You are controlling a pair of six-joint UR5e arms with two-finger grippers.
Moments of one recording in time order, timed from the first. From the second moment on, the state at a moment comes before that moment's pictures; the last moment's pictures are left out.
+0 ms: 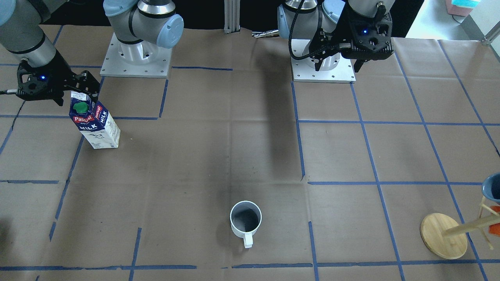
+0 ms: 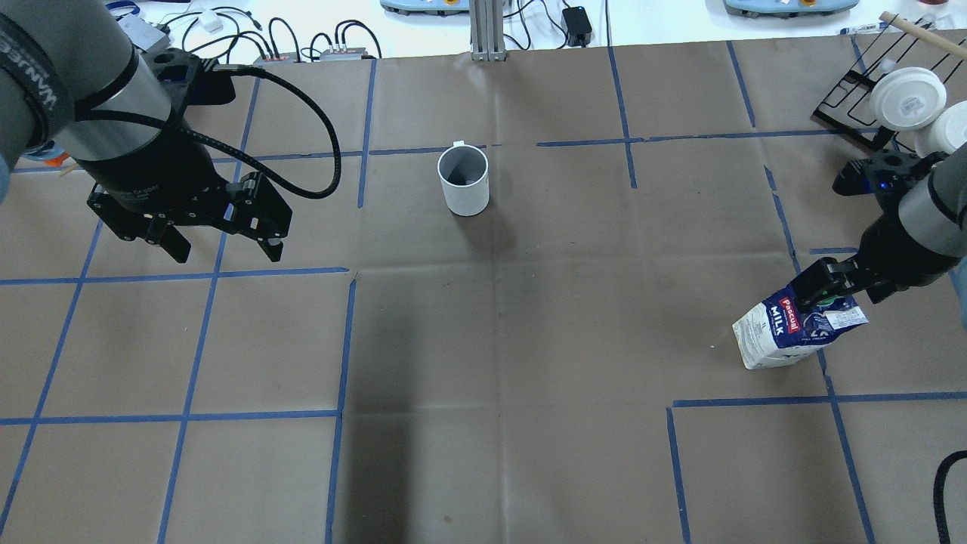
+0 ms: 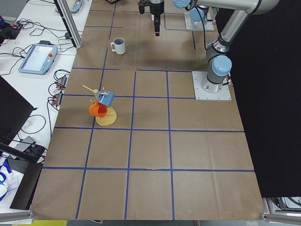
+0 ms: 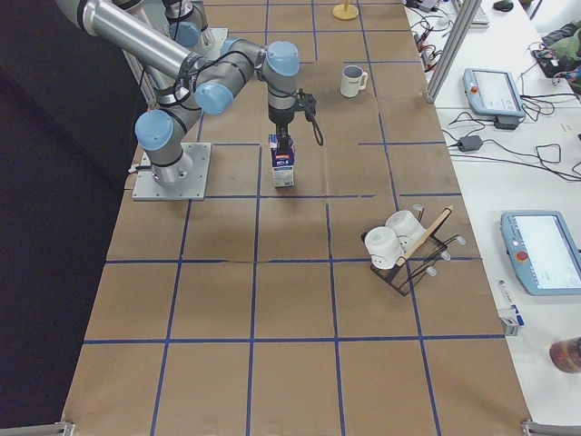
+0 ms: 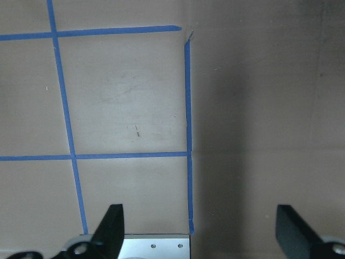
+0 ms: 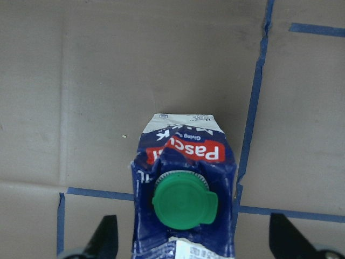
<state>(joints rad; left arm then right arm) -1.56 -1.43 -1.63 -1.74 1.59 0.02 1.14 -1.77 2.12 -1.87 -1.56 -0.54</state>
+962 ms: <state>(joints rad) -1.56 -1.41 -1.63 -1.72 1.58 0.01 1.14 -1.74 2.16 -1.97 -1.54 -0.50</state>
